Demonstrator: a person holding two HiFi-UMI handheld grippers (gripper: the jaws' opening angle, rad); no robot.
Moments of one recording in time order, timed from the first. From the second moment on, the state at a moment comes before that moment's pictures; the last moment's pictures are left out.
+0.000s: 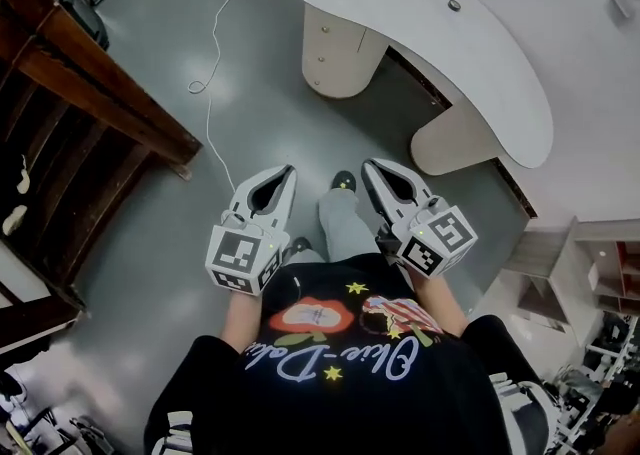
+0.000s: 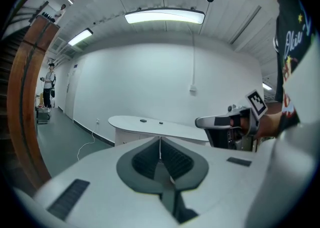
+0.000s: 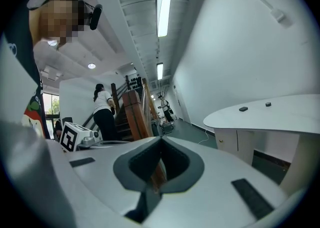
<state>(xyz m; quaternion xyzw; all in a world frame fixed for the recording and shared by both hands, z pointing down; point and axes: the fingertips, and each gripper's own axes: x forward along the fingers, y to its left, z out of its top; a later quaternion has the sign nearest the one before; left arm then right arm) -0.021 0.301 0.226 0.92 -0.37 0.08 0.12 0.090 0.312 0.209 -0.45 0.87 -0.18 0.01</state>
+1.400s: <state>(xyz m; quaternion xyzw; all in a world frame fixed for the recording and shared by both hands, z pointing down) 0.054 0.035 0.246 0.90 -0.39 0.12 0.12 0.178 0.030 0.248 -0.45 0.87 -0.21 0.02</state>
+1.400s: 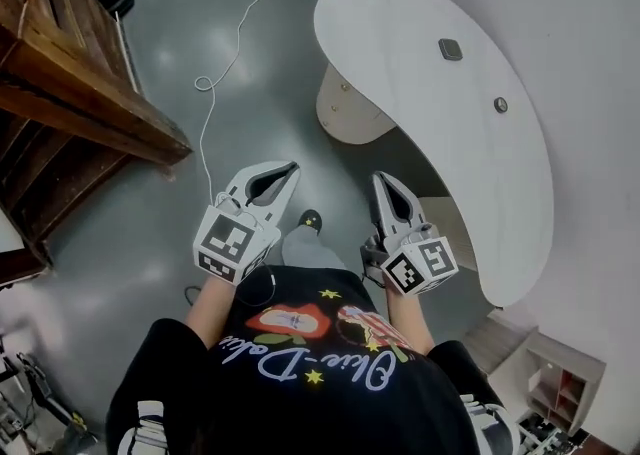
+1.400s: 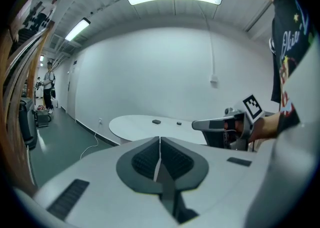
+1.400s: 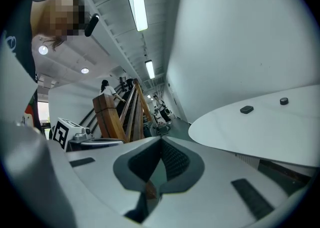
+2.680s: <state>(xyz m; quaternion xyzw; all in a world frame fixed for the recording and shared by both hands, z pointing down) 0.079 -0.138 0.412 0.89 -0.38 0.15 0.20 0.166 -0.118 0.392 -0.50 0.82 -0.28 -0.02</state>
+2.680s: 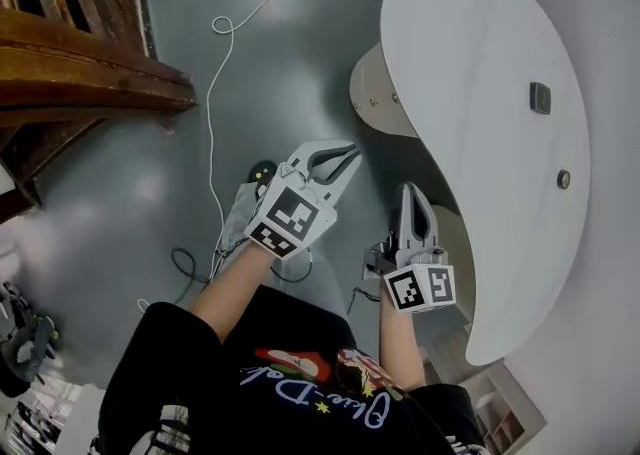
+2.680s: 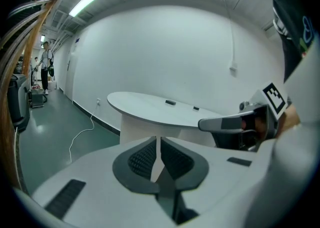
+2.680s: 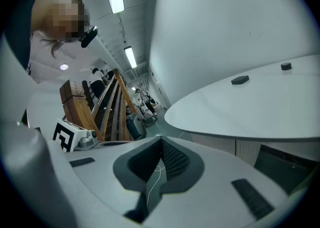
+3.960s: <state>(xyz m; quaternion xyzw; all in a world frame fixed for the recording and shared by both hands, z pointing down) 0.137 -0.244 0.581 0.89 -0.34 0.18 0.24 0.163 -0.148 0.483 -0.54 0.79 -0.30 -0.05</state>
